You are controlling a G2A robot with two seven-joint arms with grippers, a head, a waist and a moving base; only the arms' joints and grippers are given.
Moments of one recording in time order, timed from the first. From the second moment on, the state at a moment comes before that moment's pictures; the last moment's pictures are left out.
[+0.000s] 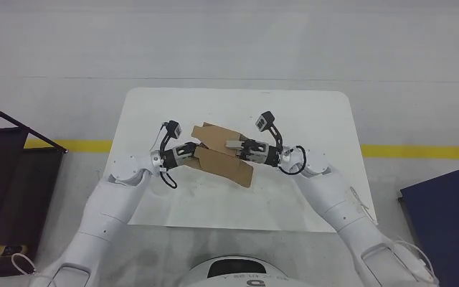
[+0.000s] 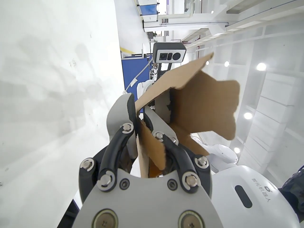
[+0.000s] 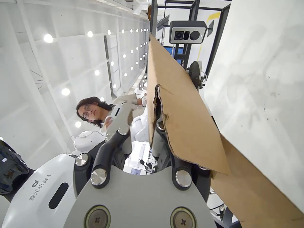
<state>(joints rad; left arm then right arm) 1.25 -1.11 -1.20 -1.27 -0.45 -0.29 -1.00 -1.08 -1.29 0.97 -1.14 0.59 -0.34 1.04</state>
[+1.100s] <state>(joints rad) 1.25 -1.13 -1.06 -1.44 -0.22 -0.25 -0.79 -1.26 -1.26 1.16 -1.27 0.37 -0.66 0.65</state>
